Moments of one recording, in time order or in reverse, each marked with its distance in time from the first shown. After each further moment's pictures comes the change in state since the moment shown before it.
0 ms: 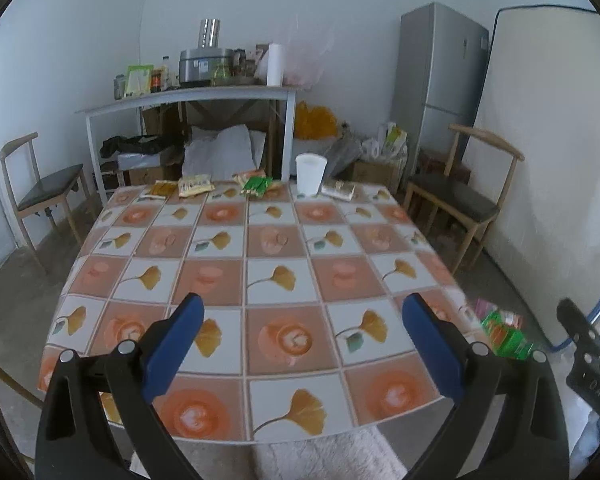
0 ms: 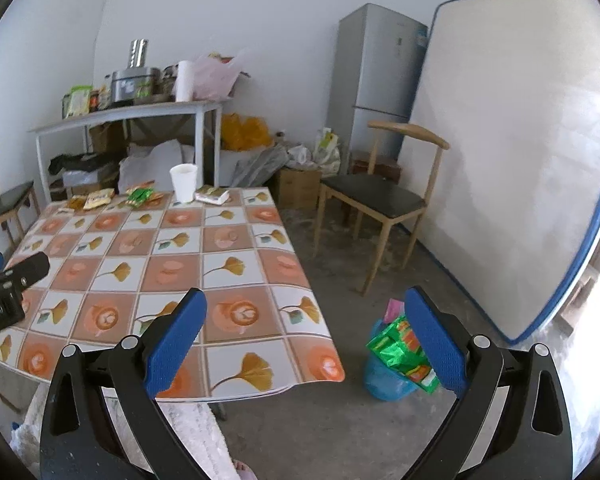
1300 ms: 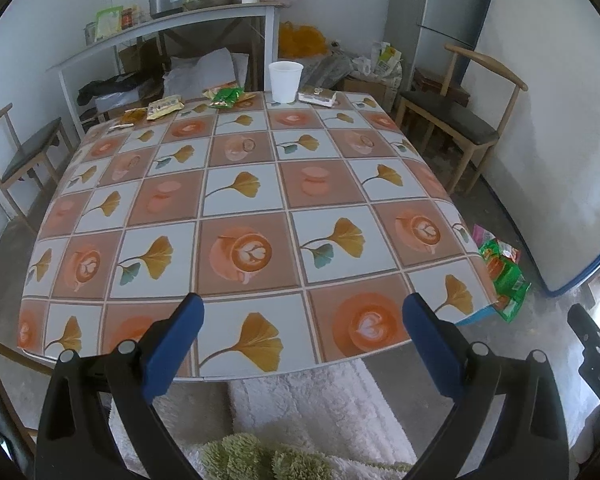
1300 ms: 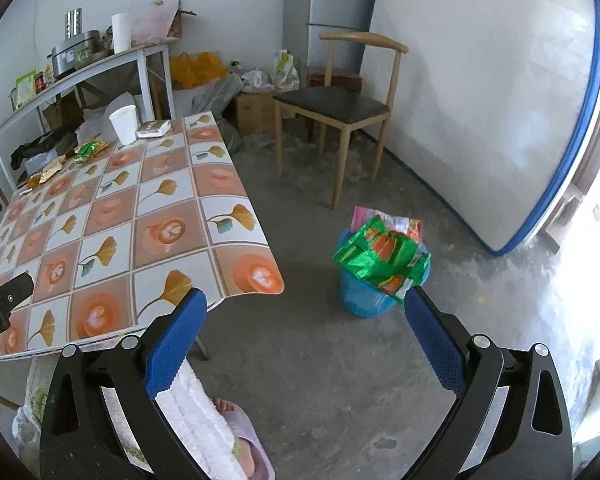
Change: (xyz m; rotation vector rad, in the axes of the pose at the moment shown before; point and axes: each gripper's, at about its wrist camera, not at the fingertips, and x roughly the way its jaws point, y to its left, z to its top) left arm 0.044 -0.040 -0.034 0.045 0.324 -0.005; right arm 0.021 -0.057 -0.041 0.134 0.309 -0.076
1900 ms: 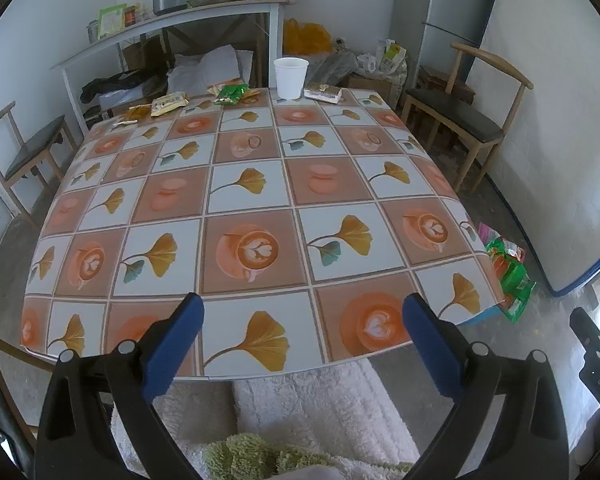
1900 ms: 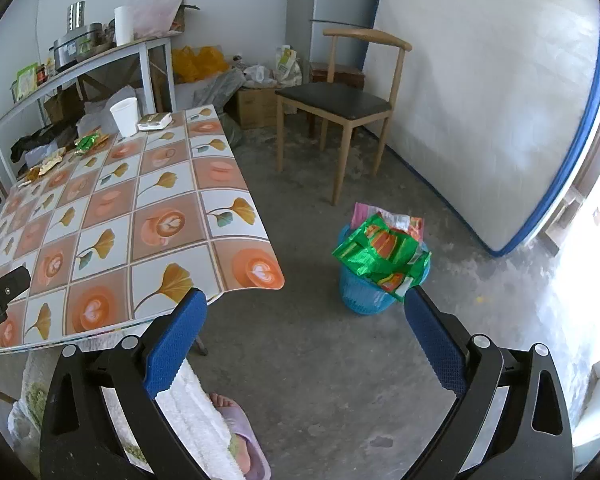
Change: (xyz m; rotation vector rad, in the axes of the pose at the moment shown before) left arm 0.001 0.004 0.000 0.000 0.009 0.012; right arm 0.004 0.002 -0.003 -0.019 0.009 -0.008
